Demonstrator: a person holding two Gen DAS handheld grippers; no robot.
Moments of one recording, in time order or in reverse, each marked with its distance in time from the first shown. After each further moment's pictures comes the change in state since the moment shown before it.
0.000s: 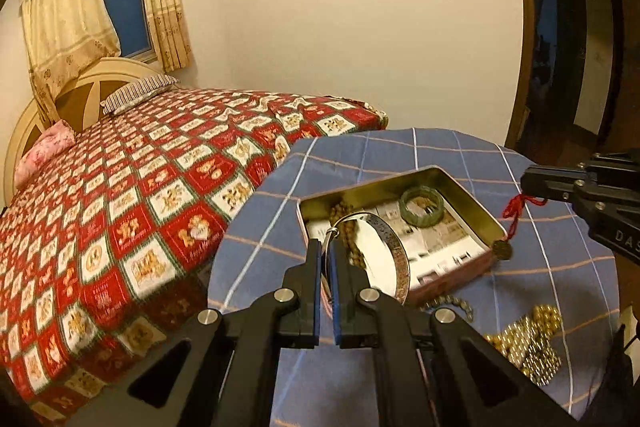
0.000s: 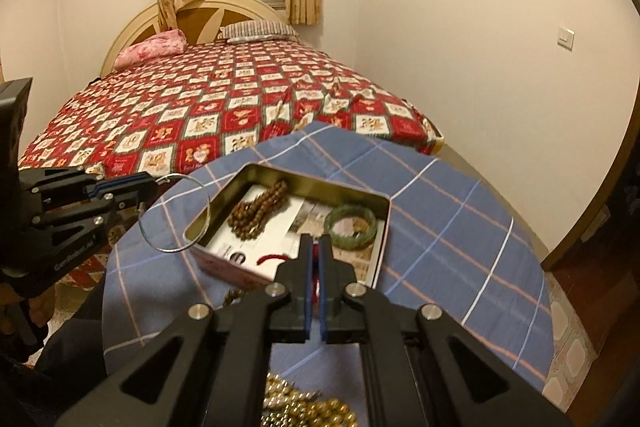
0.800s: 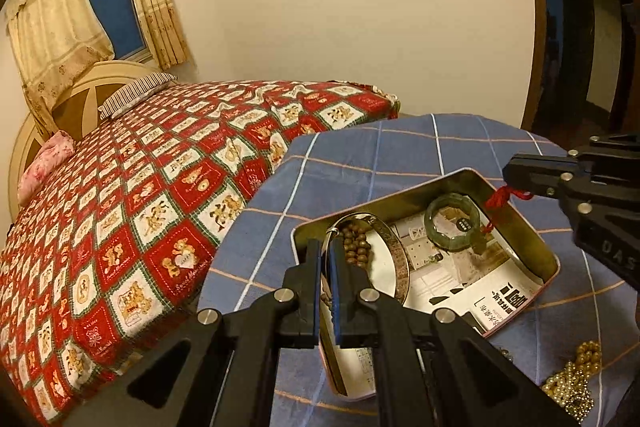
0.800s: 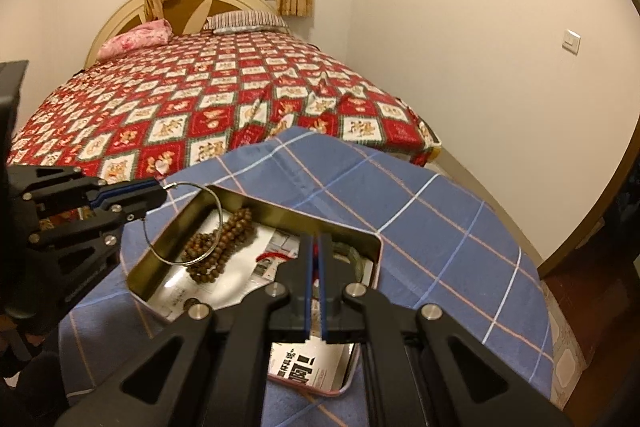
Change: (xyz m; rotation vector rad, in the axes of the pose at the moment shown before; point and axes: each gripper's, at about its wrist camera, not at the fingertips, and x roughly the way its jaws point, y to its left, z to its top) left arm 0.077 -0.011 0.025 0.056 0.069 0.044; right arm 0.069 -0.019 0.028 -0.015 0.038 -0.043
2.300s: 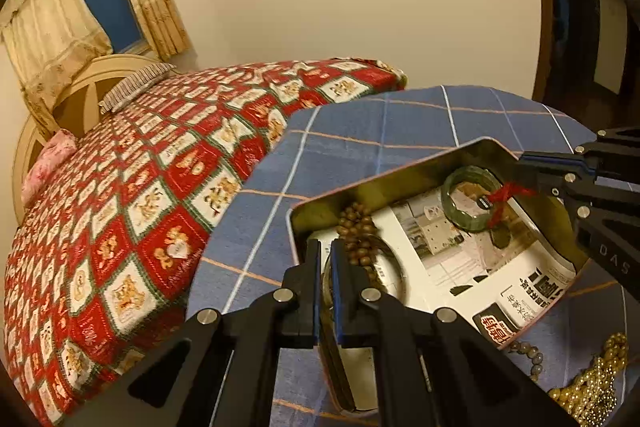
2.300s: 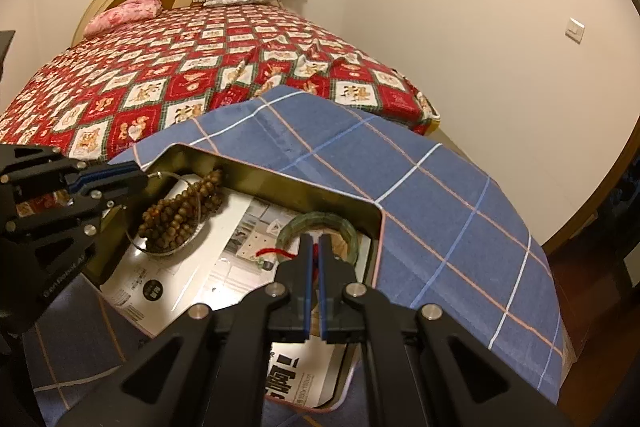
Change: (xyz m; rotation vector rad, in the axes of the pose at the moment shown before) left arm 0.028 -0.004 -0.007 0.024 0.054 0.035; right arm 0.034 -0.005 -0.017 -0.017 0.074 -0.044
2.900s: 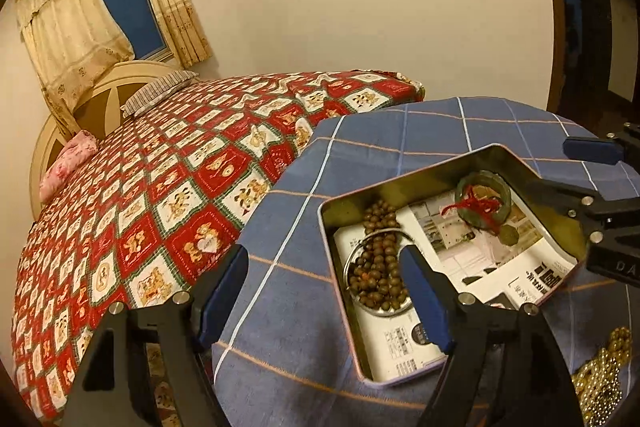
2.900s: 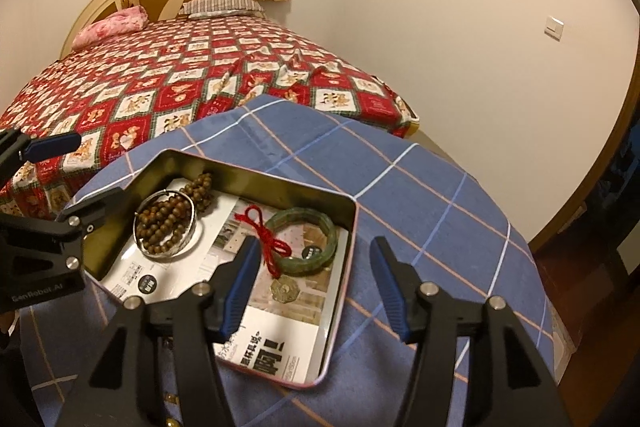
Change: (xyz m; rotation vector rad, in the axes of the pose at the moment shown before) left arm -0.023 0.007 -0.013 -0.016 -0.036 0.077; right arm -0.018 -0.008 -0.011 0.040 -0.031 -0.044
